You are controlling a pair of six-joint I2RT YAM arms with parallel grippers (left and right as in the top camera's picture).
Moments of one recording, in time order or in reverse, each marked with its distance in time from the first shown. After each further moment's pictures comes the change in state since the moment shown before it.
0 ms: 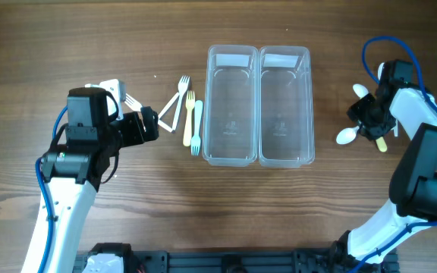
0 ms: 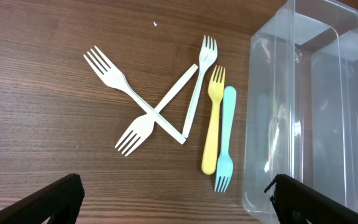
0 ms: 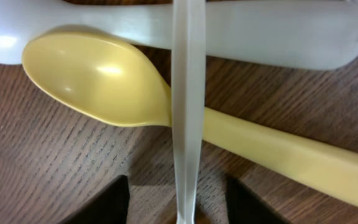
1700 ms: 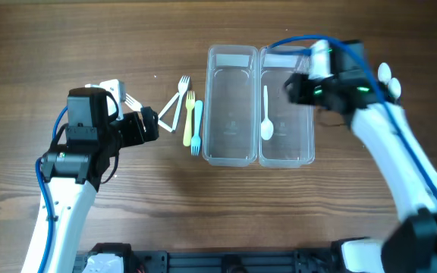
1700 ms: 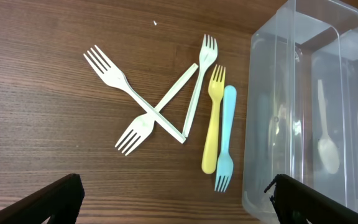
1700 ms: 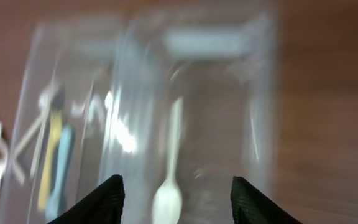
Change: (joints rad) left arm 0.000 0.000 0.000 -0.002 0.000 0.000; right arm 0.377 -0.425 0.008 0.084 -0.208 -0.434
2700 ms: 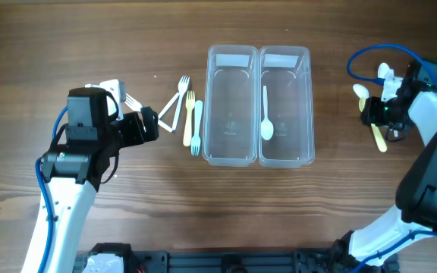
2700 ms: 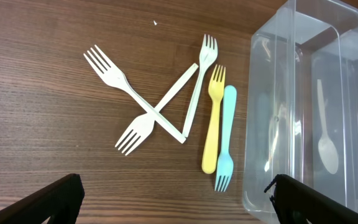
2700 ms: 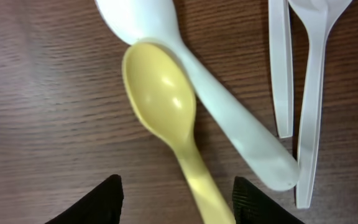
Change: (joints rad) left arm 0.000 0.000 0.000 0.000 0.000 0.000; right arm -0.475 0.381 0.011 -0.059 0.130 -0.438
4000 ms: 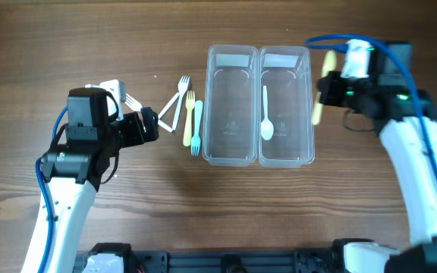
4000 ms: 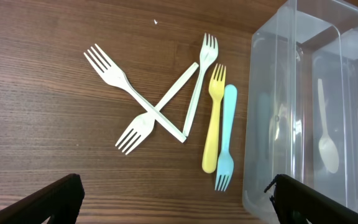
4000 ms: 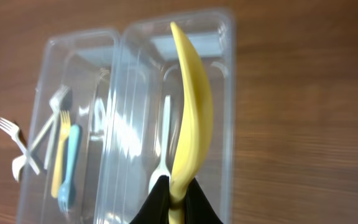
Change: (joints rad) left arm 0.000 0.000 0.000 -0.003 0.000 0.000; right arm 0.410 -0.430 -0.006 -0.042 -0.219 0.403
